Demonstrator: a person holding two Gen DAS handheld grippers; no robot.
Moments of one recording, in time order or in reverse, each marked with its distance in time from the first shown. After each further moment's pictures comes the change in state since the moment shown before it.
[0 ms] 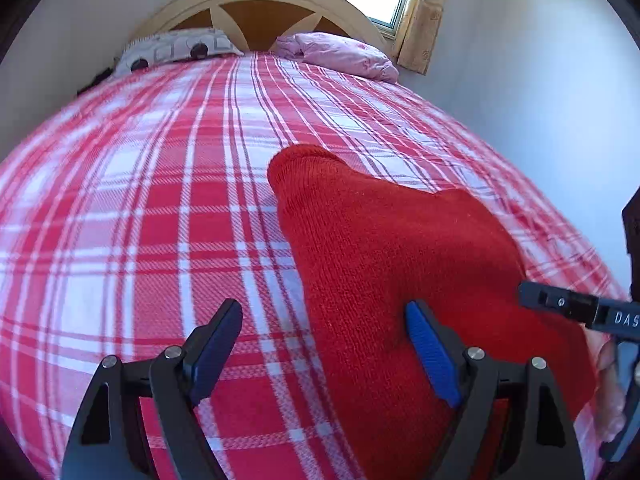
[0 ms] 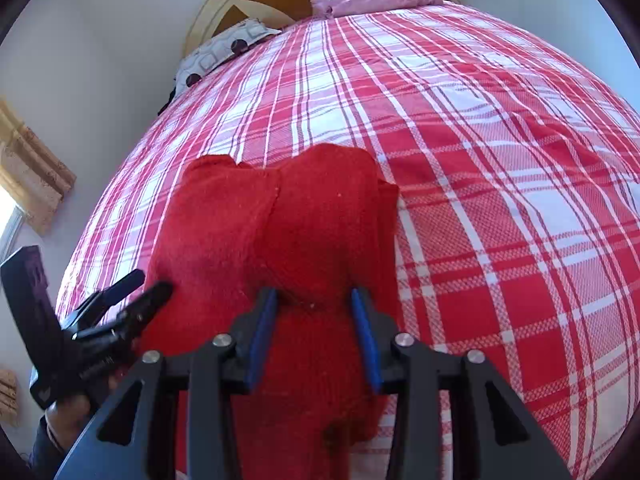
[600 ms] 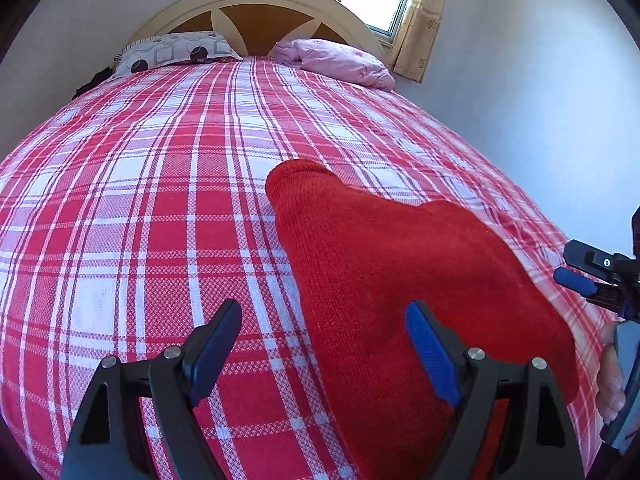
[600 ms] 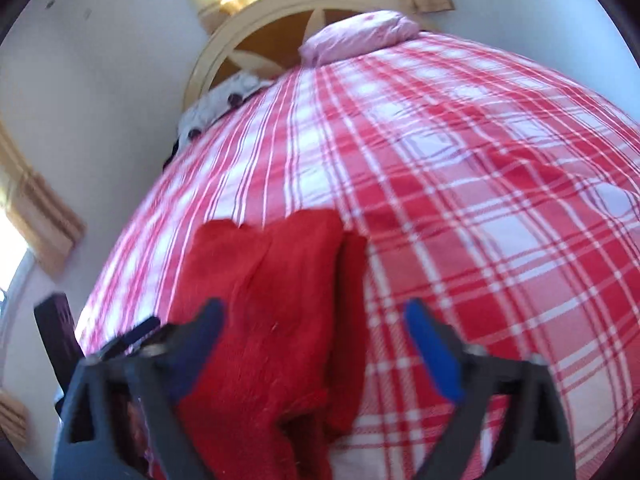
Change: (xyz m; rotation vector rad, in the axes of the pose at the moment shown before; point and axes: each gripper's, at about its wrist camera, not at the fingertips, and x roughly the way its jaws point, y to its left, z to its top) left arm -0.025 -0.006 0.003 0.003 -0.028 -0.010; right arm -0.047 -0.020 0.010 0.097 -0.178 0.024
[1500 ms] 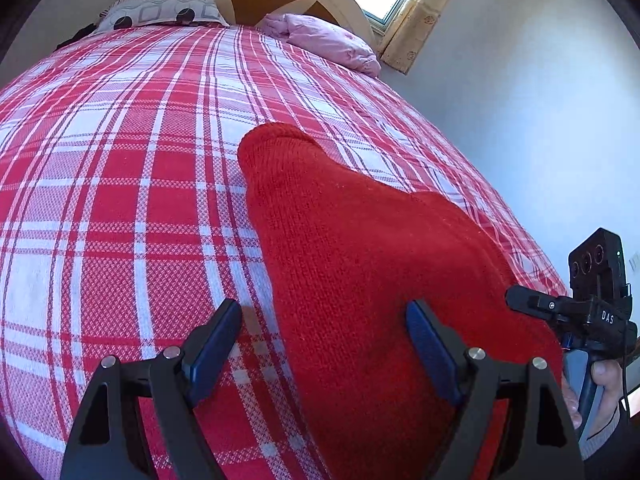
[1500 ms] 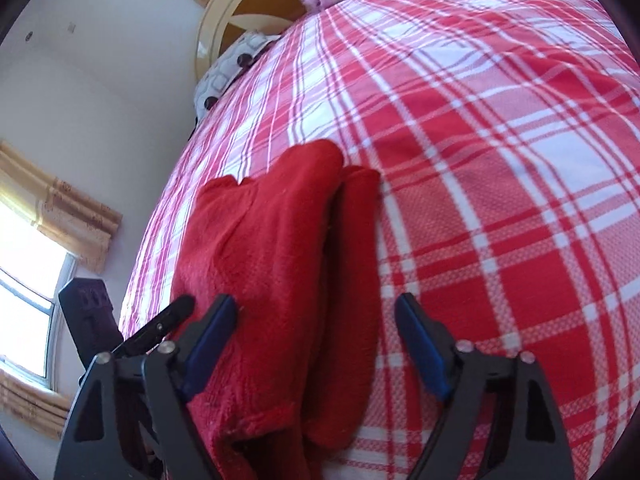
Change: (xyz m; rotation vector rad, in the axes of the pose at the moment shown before) left arm 0.034 0.008 0.000 -0.077 0.085 -0.147; right arm 0.054 -0.033 -0.014 0.102 0.206 0.210
